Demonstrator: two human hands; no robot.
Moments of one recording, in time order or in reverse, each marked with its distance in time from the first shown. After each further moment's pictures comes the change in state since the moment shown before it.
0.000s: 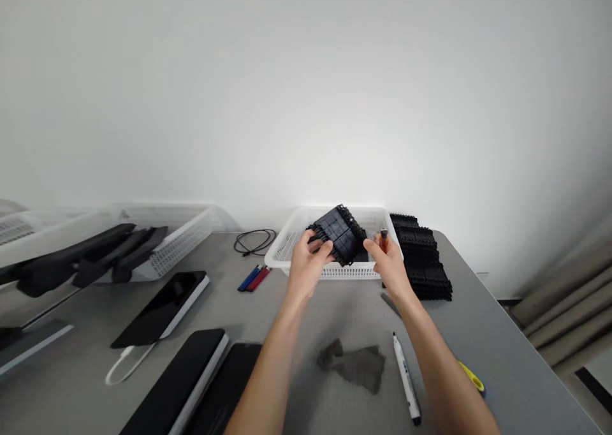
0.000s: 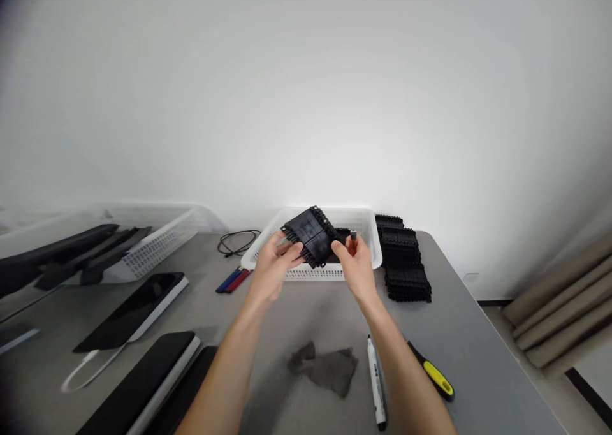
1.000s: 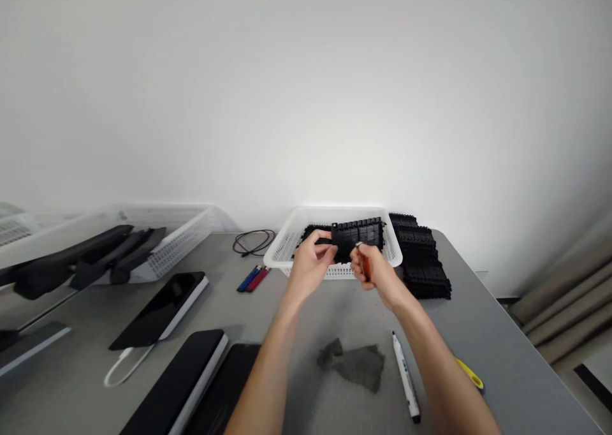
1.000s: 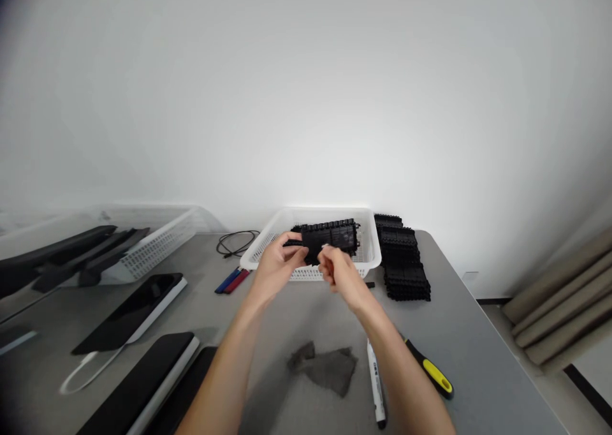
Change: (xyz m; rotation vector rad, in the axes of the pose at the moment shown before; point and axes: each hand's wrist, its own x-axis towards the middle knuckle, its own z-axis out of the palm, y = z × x) left_hand 0.002 -0.003 -0.008 0.293 -0.169 0.137; right_hand -0.016 -0.014 0.007 0.119 -0.448 0.287
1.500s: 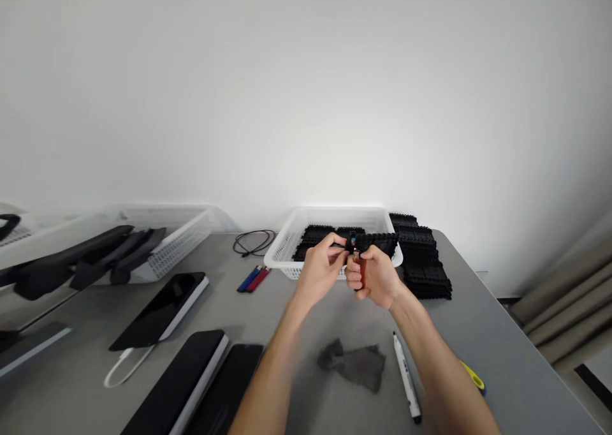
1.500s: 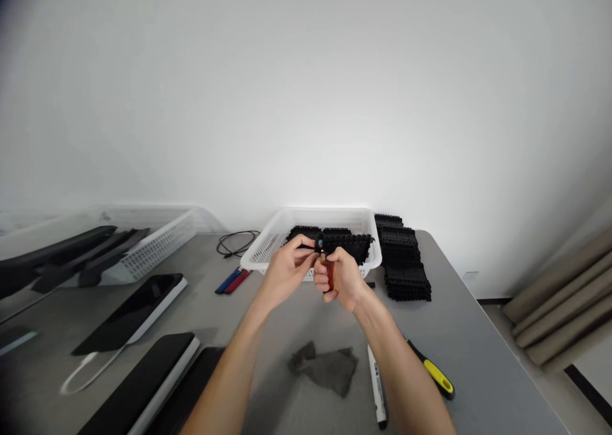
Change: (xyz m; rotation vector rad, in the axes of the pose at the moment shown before) left_hand -0.009 0.014 0.012 0.129 -0.135 0.107; right_hand 0.006 -0.001 -0.003 0.316 -0.224 0.277
